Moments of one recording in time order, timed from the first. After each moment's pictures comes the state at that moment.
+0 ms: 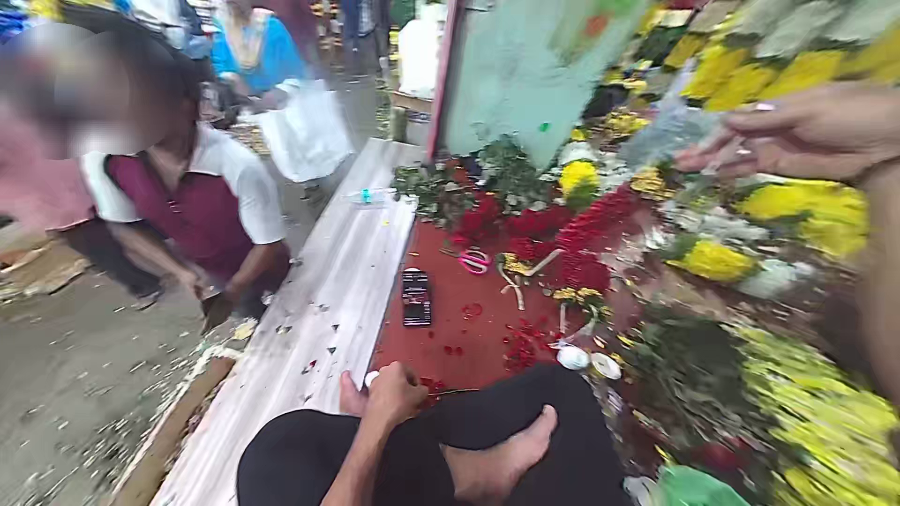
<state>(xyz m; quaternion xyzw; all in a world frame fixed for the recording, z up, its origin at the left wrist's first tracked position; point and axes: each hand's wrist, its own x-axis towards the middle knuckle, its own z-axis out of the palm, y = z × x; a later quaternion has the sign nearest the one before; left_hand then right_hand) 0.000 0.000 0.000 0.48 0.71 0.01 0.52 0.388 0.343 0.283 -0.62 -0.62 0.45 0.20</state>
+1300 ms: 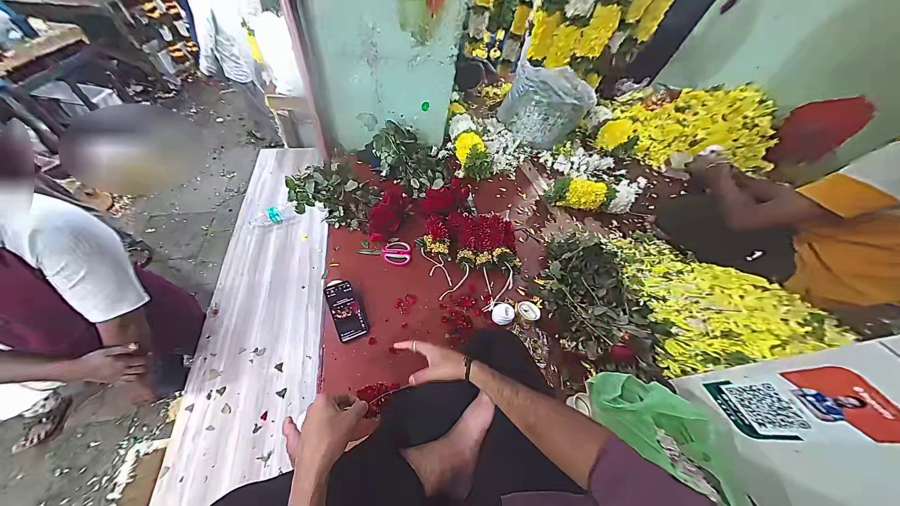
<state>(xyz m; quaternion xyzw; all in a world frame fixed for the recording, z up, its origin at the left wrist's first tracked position) -0.004 -0.002 -0.010 0.49 0.72 0.07 0.49 0.283 0.079 -0.104 -0.41 -0.67 0.61 0.07</state>
